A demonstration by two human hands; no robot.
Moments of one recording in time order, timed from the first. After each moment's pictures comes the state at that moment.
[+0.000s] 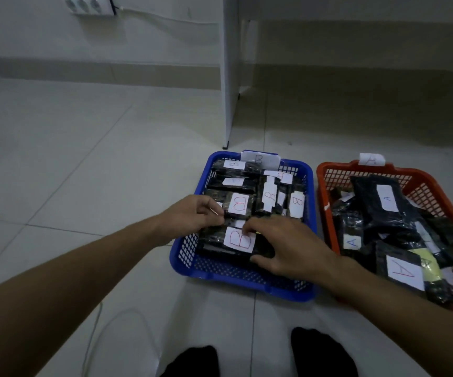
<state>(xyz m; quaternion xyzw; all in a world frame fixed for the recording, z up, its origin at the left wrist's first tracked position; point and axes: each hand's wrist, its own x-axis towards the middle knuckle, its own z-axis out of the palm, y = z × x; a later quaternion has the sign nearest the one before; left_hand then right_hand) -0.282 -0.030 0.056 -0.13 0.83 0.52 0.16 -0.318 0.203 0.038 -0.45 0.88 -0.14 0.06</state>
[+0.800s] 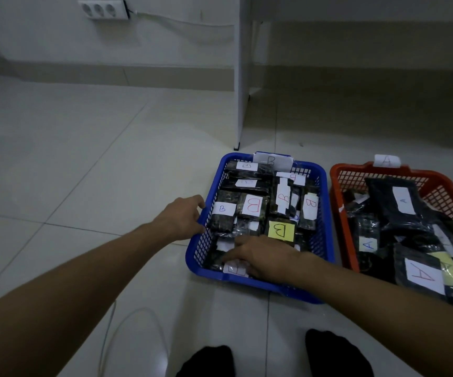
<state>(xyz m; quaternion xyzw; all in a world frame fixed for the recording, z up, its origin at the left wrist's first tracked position) -0.282 -0.068 0.038 -0.13 0.95 0.24 0.14 -0.317 0.142 -0.002 -0.51 0.83 -0.02 0.22</state>
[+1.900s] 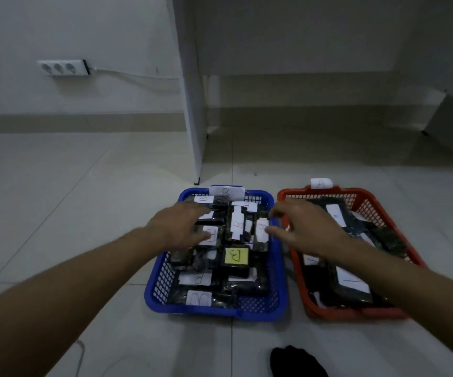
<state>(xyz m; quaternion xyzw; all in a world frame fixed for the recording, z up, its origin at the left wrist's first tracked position) -0.322 -0.002 0.095 0.11 0.99 0.03 0.07 -0.360 0.277 0.092 -0.29 0.95 -0.13 0.00</state>
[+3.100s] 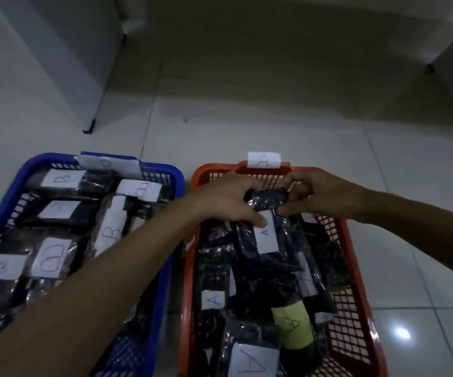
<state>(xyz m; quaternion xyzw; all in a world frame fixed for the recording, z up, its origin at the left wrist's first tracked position) -0.536 0.239 0.022 0.14 0.87 0.36 0.30 -0.567 0.452 0.045 -0.15 0.86 -0.34 0.36</state>
